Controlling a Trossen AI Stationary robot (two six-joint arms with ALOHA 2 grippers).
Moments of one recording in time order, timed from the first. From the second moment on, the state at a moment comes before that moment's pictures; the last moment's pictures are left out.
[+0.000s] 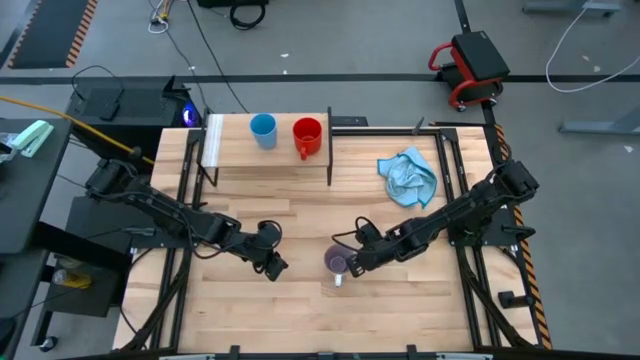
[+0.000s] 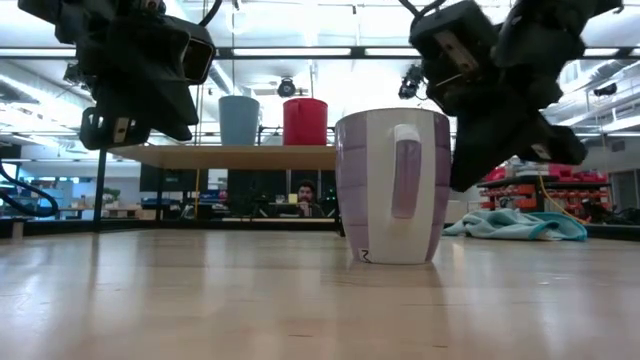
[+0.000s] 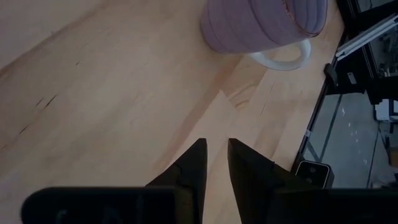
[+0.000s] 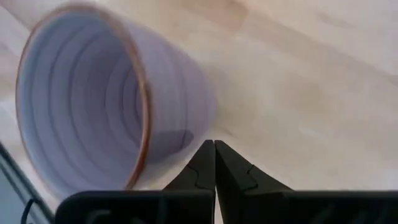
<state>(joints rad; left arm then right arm) -0.39 1.37 0.72 -0.10 -0.10 -1.20 0.39 1.63 0.93 -0.38 0.19 1.42</state>
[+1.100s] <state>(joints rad) -0.39 1.37 0.72 -0.11 -0.15 -1.19 0.30 1.79 1.02 -0.06 0.15 1.28</state>
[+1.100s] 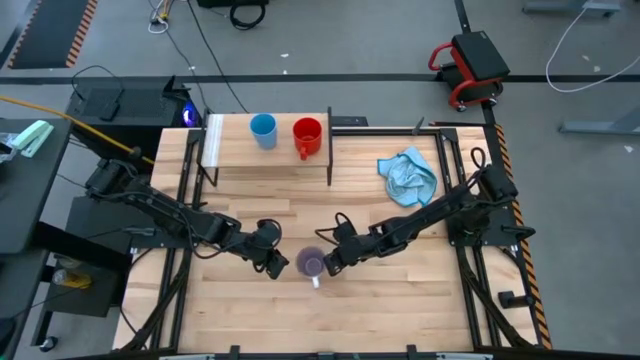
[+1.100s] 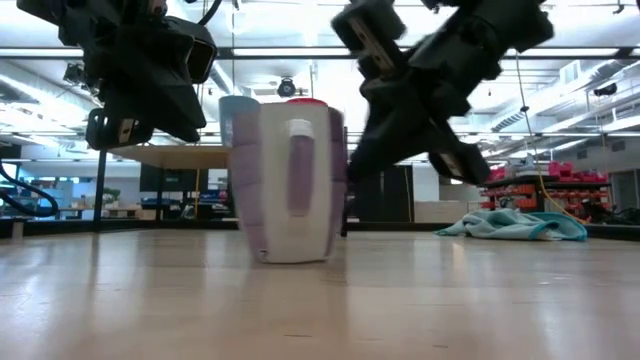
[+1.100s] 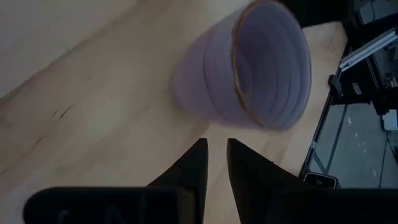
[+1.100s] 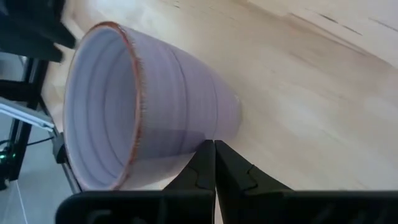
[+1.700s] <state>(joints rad) -0.39 1.35 0.72 -0.13 -0.15 -1.23 0.30 1.88 1.13 -0.12 0.09 1.23</state>
